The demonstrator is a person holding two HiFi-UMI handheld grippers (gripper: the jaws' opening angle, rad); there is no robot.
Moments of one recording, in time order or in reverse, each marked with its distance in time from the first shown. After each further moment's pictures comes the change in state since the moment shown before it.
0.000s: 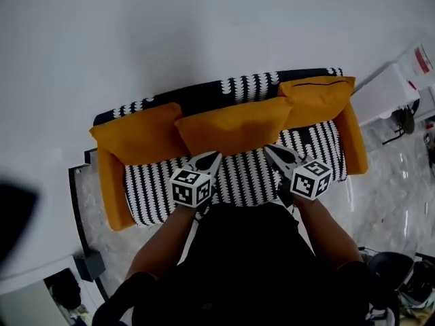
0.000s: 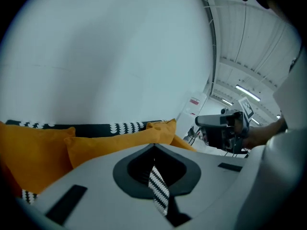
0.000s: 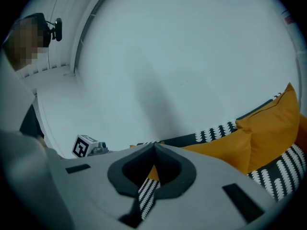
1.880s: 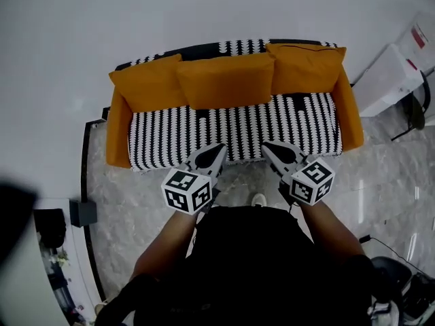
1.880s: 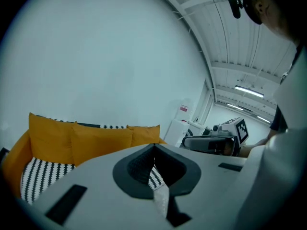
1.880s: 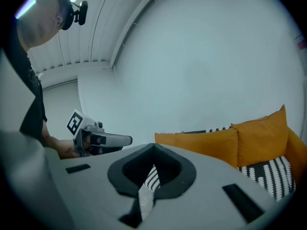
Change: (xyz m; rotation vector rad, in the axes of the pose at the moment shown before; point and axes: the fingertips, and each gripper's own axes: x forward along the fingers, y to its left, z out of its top) left arm -0.120 -0.320 -0.097 0.032 -0.189 0.130; right arm -0.286 0.099 -0.116 -0.249 -0.019 0.211
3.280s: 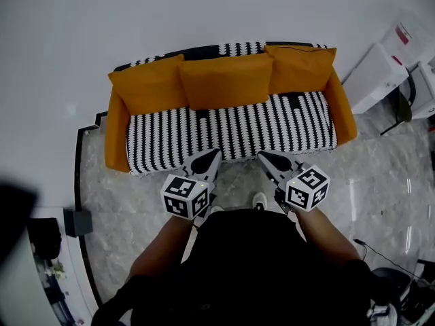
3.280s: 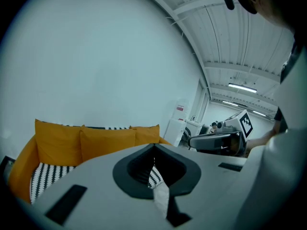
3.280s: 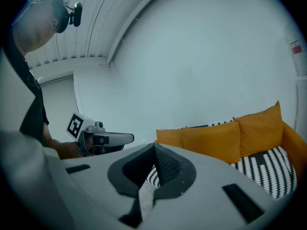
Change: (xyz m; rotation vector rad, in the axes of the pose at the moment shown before) left arm -0.089 0.023 -0.027 0.066 -0.018 -0.023; right arm 0.013 0.094 -0.035 0.020 0.017 -0.070
